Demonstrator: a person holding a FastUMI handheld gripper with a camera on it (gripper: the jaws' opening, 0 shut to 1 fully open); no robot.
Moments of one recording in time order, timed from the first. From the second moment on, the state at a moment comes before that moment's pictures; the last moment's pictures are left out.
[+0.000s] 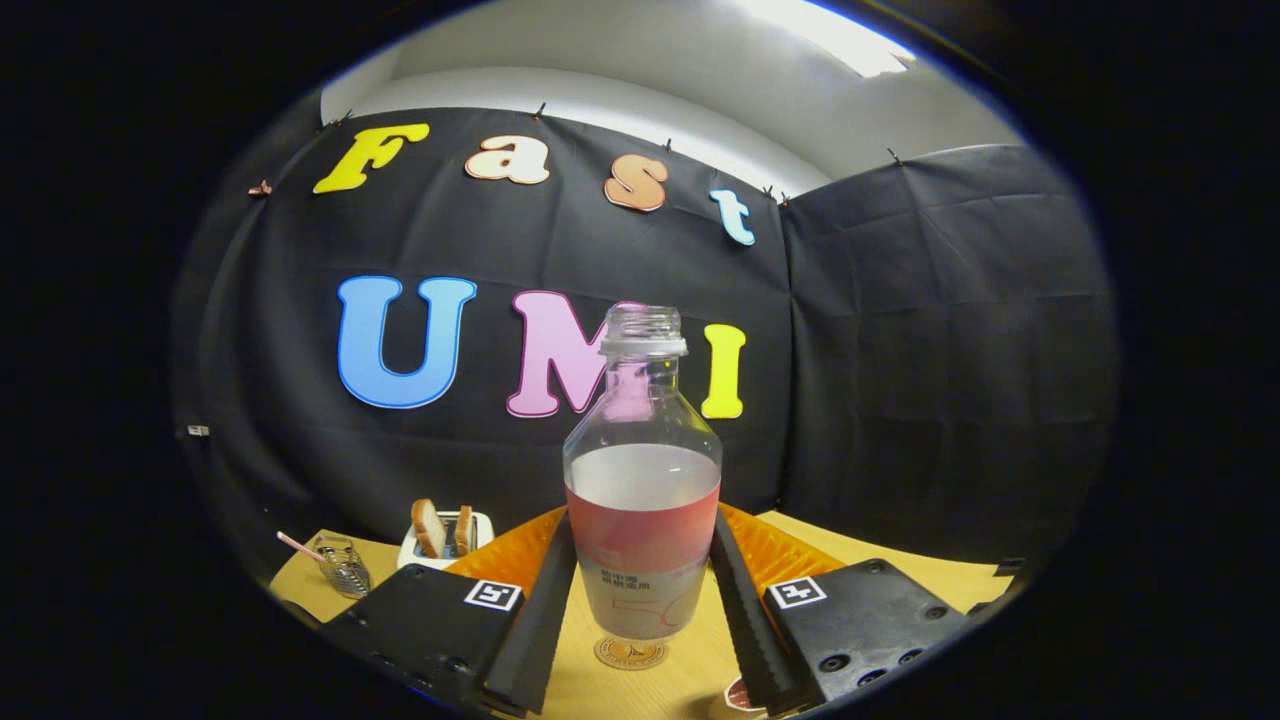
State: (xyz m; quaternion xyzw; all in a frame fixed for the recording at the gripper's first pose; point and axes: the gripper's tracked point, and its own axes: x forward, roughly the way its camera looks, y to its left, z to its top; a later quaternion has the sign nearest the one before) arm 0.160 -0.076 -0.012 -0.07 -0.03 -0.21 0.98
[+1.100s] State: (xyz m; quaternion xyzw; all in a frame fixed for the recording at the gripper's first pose) arm 0.254 -0.117 -0.244 -0.09 0.10 -0.24 0.96
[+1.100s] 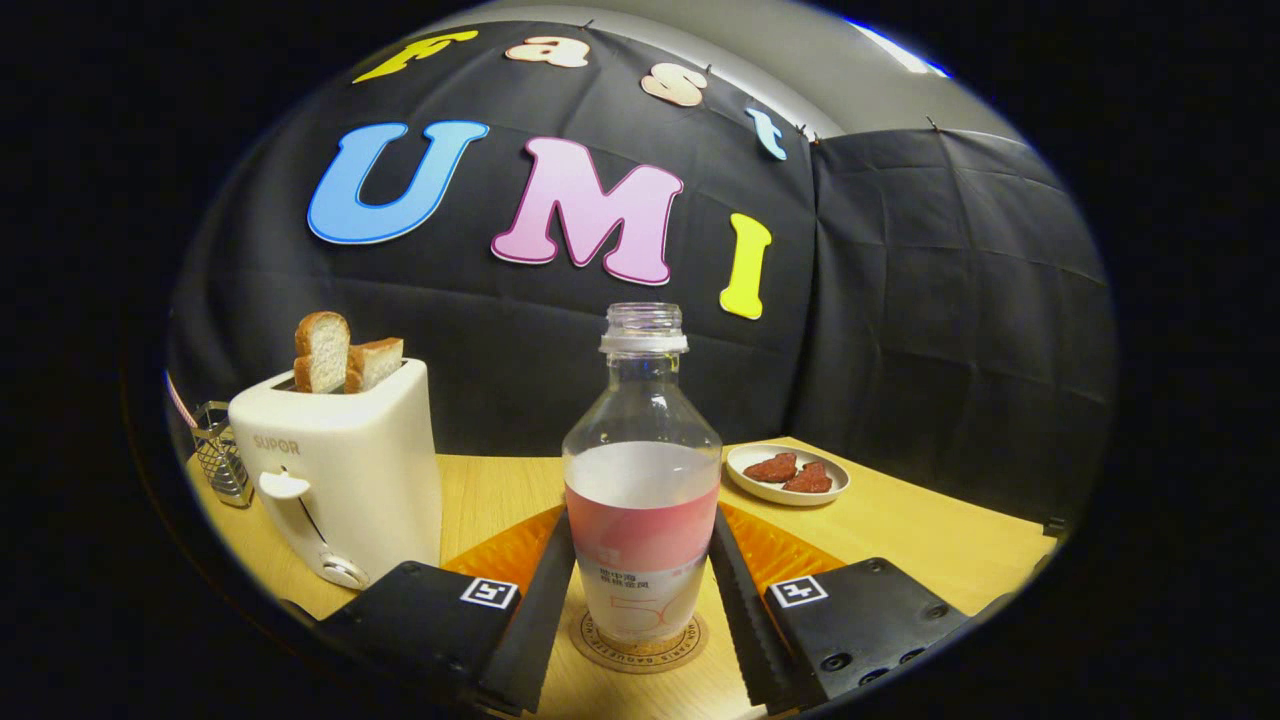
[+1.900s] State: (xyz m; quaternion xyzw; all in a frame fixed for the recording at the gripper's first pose) arm 0.256 -0.126 -0.266 -0.07 0.11 -0.25 0.96
